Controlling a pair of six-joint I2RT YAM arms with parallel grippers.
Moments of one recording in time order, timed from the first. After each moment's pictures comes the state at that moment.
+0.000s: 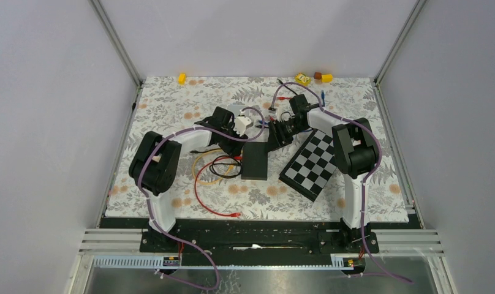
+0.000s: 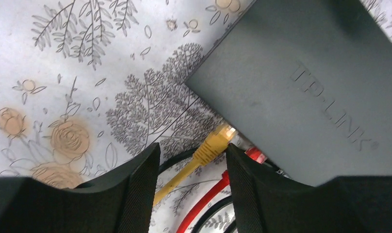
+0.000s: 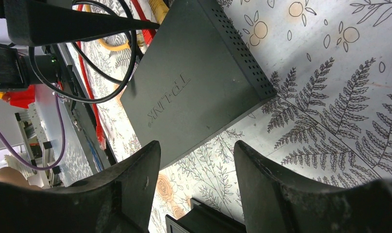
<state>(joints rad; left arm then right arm) -0.45 1.87 1.16 -0.29 0.31 0.33 0.33 2.12 1.48 -0.62 -0.88 -0.13</state>
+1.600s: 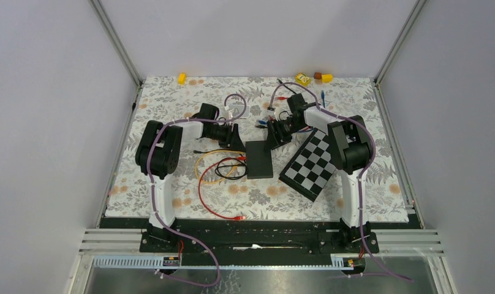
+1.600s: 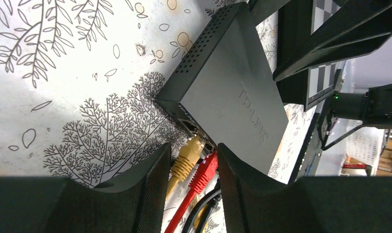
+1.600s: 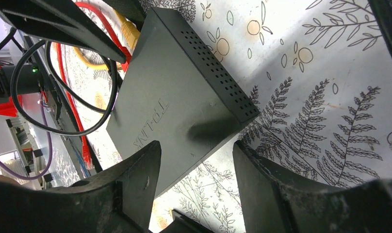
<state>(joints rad) -0.29 2.08 1.26 -0.23 0.91 -0.09 0.33 2.21 1.56 -0.64 -0.83 -0.13</state>
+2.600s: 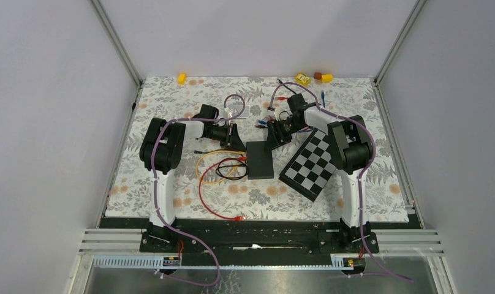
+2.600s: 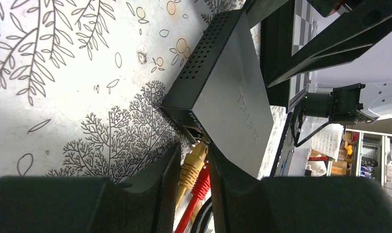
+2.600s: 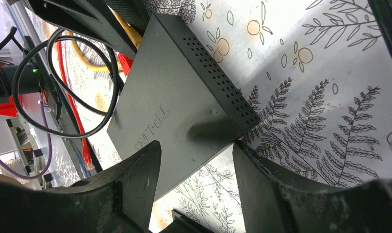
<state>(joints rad) -0.26 2.17 1.30 -0.19 1.04 -0.16 0.33 2.21 1.56 -0.63 -0.83 -0.13</state>
